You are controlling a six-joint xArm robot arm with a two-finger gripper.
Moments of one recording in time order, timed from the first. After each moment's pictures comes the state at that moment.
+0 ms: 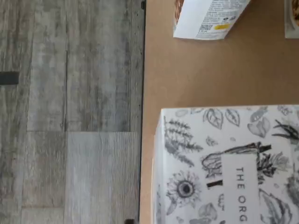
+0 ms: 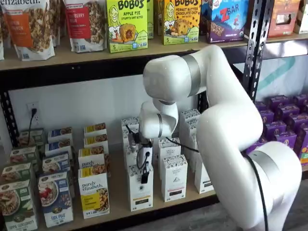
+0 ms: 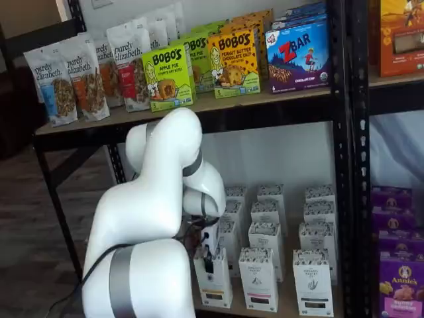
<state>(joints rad) 0.24 1.11 -1.62 0.27 0.48 -1.56</state>
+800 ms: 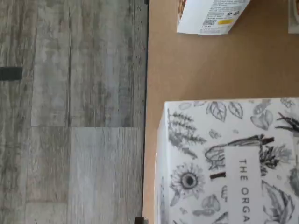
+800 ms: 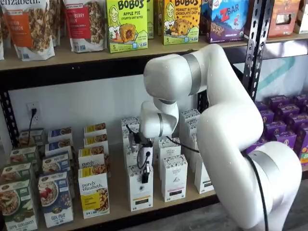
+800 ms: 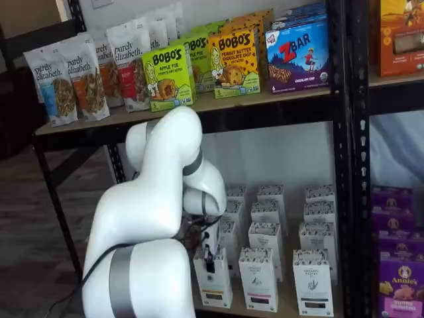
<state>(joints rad) 0.24 1.10 -1.61 0.24 0.48 -1.53</state>
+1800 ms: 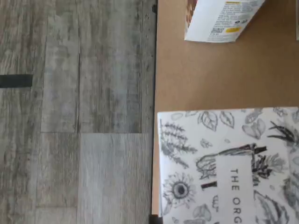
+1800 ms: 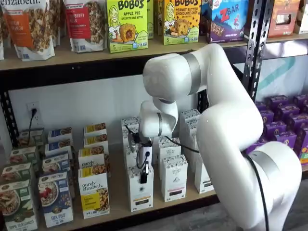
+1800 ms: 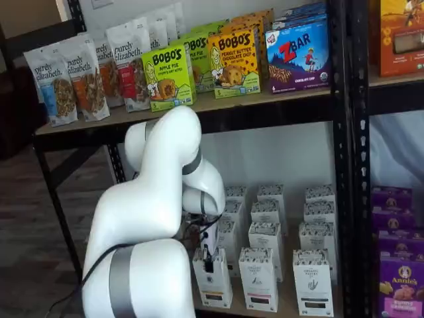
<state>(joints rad) 0.25 1.09 -1.61 0.27 0.51 -1.55</state>
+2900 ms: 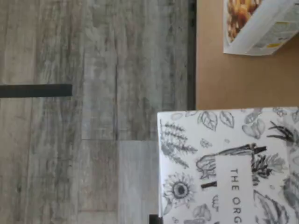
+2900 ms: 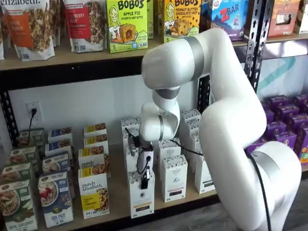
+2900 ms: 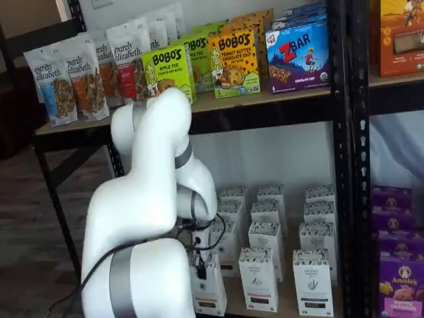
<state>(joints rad) 0.30 0.93 -1.34 0.34 0.40 -1.58</state>
